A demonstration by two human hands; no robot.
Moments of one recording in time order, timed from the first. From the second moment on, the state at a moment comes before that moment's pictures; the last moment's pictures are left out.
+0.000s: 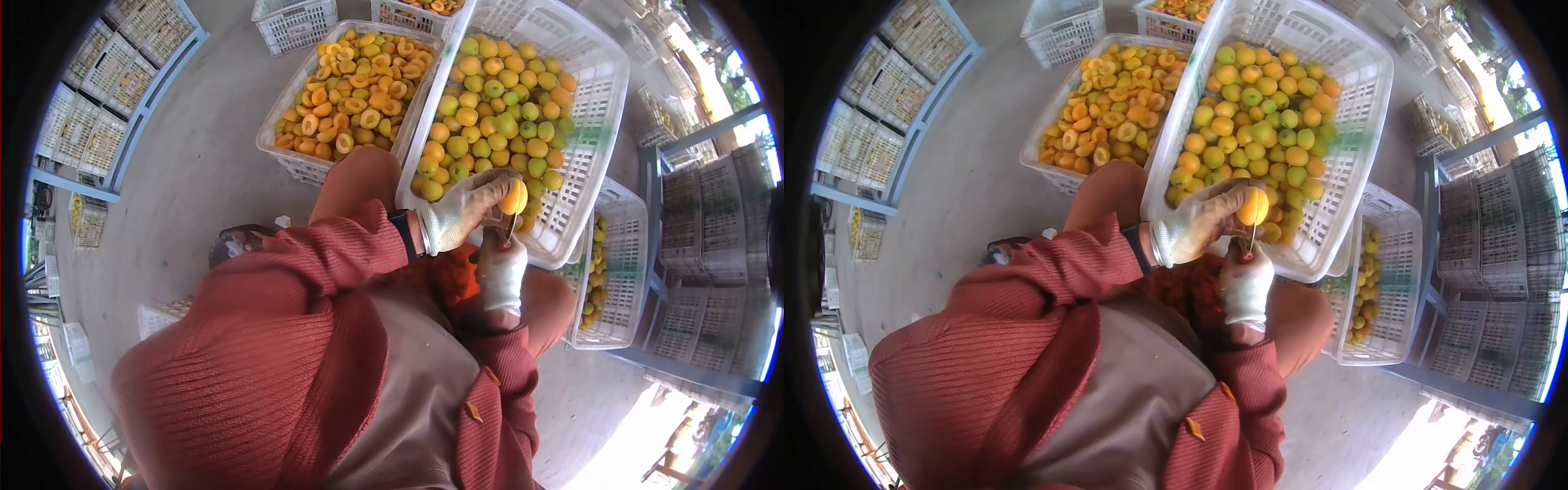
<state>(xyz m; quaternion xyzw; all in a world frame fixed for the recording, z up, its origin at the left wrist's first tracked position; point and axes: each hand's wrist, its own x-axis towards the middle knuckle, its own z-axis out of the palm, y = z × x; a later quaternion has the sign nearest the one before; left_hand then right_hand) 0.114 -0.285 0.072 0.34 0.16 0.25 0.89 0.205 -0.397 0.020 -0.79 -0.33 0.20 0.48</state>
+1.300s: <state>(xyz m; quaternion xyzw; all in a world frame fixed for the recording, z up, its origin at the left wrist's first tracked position) 0.108 -0.265 0.068 0.84 0.24 0.25 0.42 0.199 -0.396 0.021 -0.79 -0.32 0.26 0.45</state>
